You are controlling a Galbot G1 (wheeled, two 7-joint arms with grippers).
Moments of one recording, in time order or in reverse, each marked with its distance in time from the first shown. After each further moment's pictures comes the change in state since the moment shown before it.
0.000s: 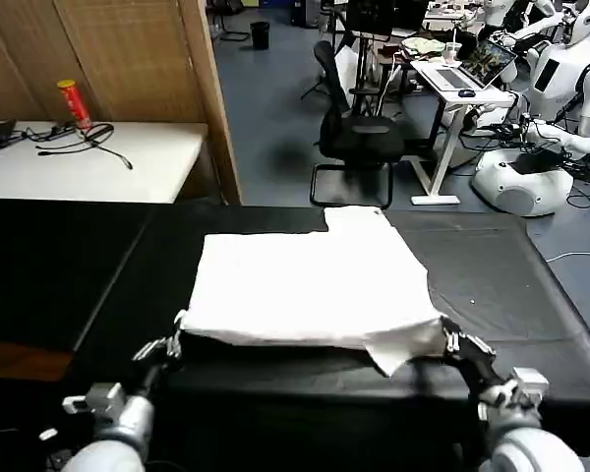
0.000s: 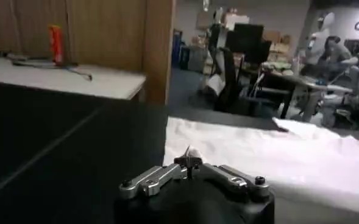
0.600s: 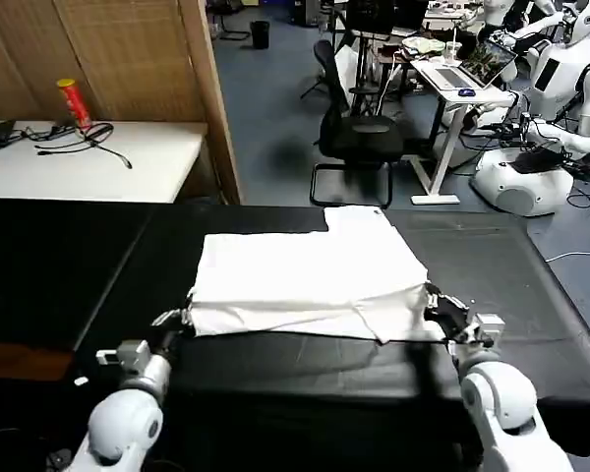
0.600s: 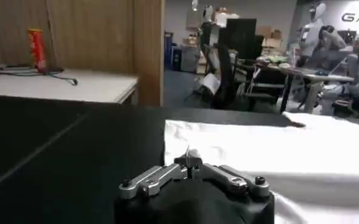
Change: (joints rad) left arm -0.215 0.067 0.054 0.236 0.000 0.001 0.019; right arm 0.183 0.008 -0.110 -0.265 -0.029 0.051 -0.067
